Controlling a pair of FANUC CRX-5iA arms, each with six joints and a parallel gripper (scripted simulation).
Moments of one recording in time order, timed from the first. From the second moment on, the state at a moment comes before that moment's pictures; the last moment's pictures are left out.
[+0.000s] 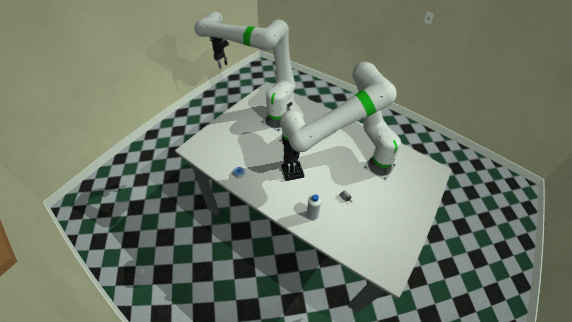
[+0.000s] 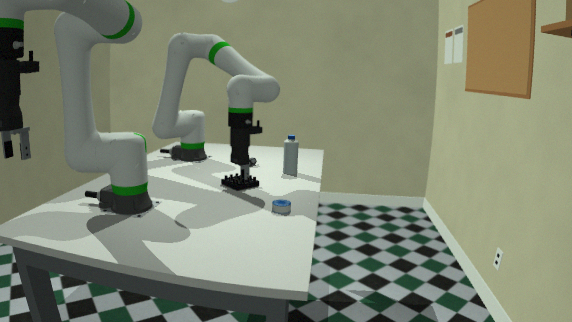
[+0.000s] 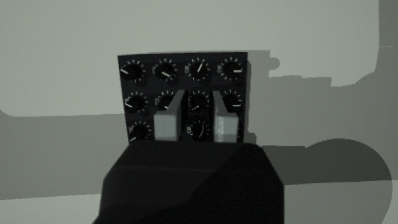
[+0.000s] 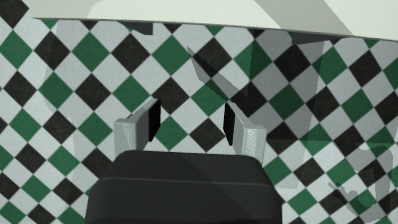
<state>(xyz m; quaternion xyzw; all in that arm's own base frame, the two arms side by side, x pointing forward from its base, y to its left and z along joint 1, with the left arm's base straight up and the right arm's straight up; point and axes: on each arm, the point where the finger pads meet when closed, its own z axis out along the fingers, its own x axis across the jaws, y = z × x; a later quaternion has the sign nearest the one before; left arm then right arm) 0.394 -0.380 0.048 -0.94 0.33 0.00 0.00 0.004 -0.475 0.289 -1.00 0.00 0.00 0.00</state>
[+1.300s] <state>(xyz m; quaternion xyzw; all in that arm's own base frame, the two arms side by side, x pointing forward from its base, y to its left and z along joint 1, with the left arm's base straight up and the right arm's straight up) 0.394 -0.380 0.047 -0.94 0.33 0.00 0.00 0.004 -0.475 0.289 -1.00 0.00 0.00 0.00</state>
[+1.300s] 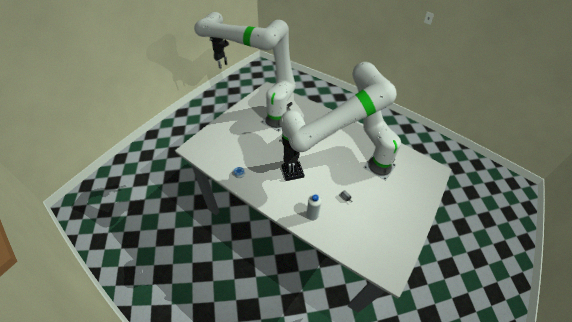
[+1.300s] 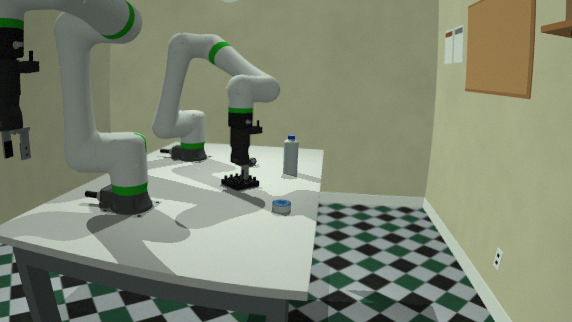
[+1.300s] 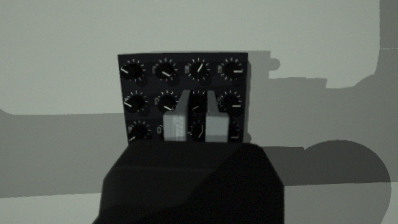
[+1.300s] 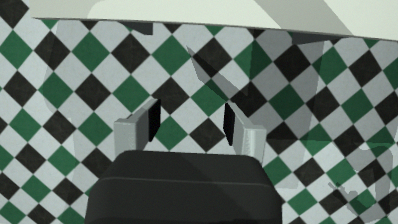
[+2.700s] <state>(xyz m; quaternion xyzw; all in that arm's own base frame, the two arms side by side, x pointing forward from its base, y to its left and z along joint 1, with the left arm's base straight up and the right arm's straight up) 0.394 -0.380 0.047 -1.00 0.08 0.00 0.00 0.004 -0.475 0.289 -1.00 0.00 0.00 0.00</state>
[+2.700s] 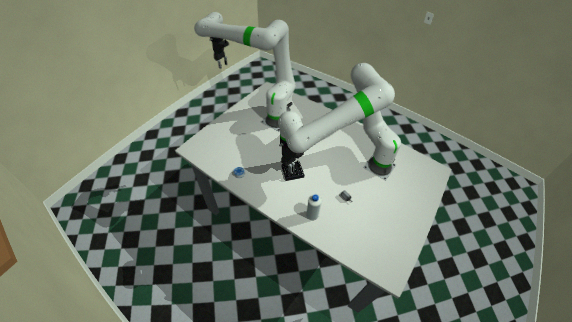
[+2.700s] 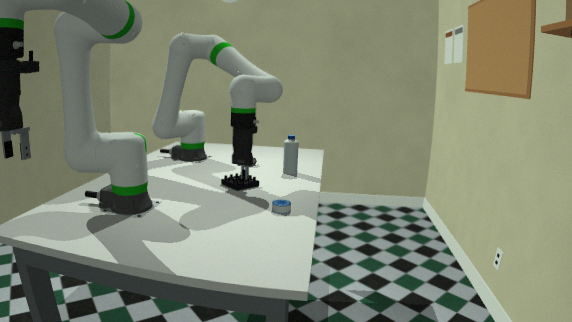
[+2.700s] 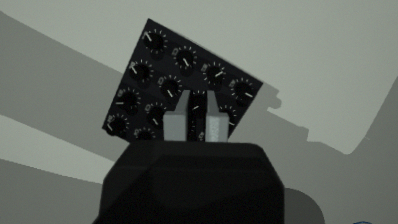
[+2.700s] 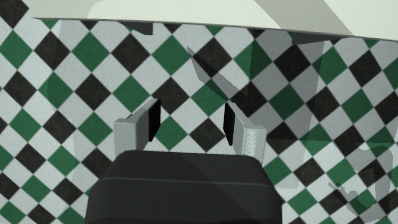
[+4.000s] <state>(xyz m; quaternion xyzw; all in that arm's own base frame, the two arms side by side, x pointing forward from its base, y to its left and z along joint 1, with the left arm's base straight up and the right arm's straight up) 0.394 -0.380 0.047 -0.94 -0.34 0.00 0.00 0.004 -0.475 0.289 -1.00 0.00 0.00 0.00</state>
